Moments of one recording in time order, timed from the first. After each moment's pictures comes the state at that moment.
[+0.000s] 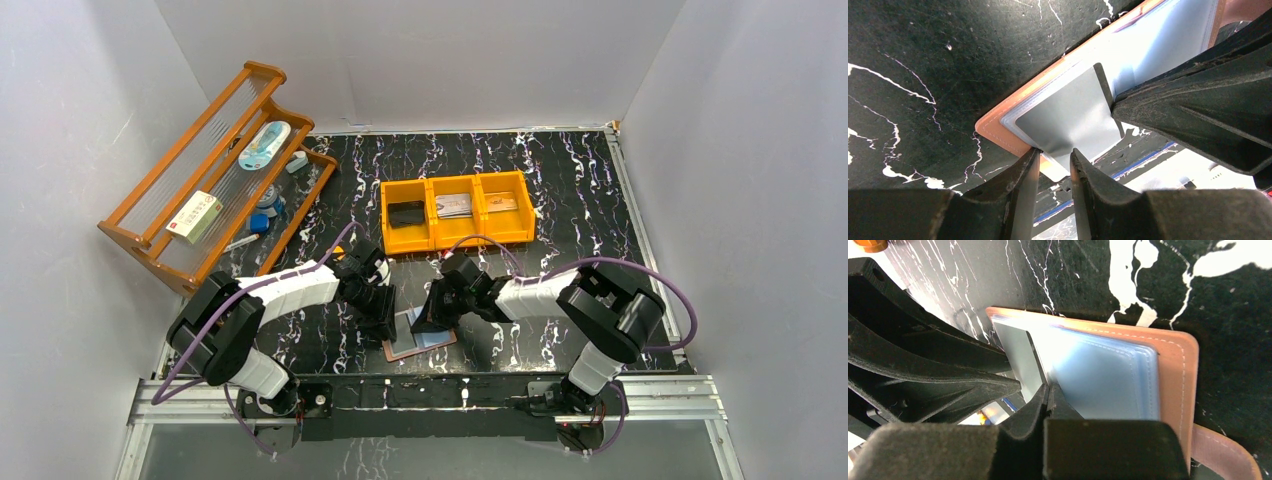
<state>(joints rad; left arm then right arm) -0.68 1.49 0.72 -0.54 0.38 -0.57 0.93 1.64 0.64 0.17 -0.38 1.16</state>
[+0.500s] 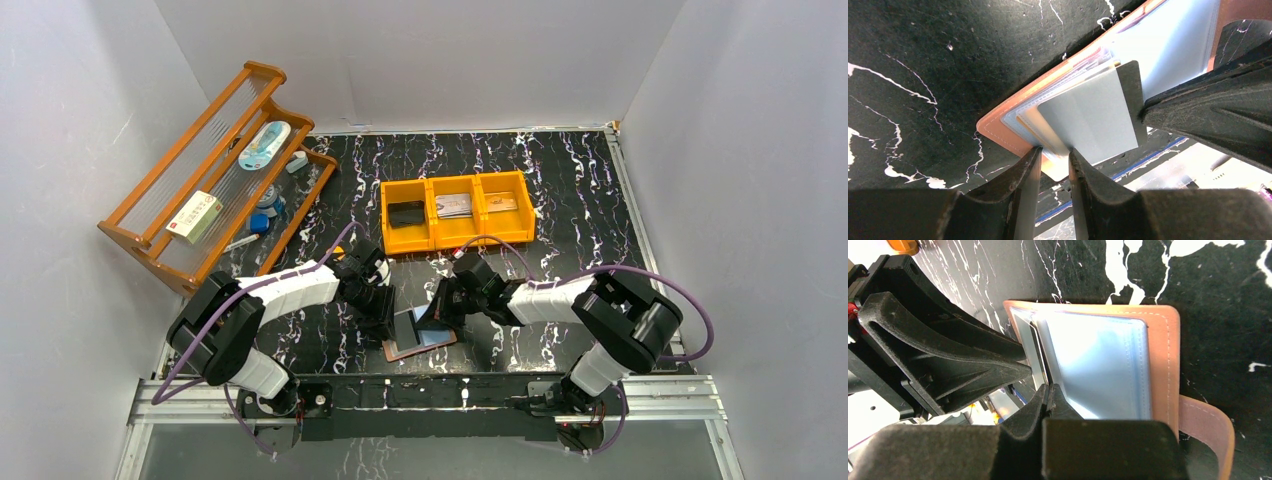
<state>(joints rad) -0.68 1.49 0.72 -0.54 0.37 -0.56 0.89 1.56 0.56 0.24 -0.41 1.19</state>
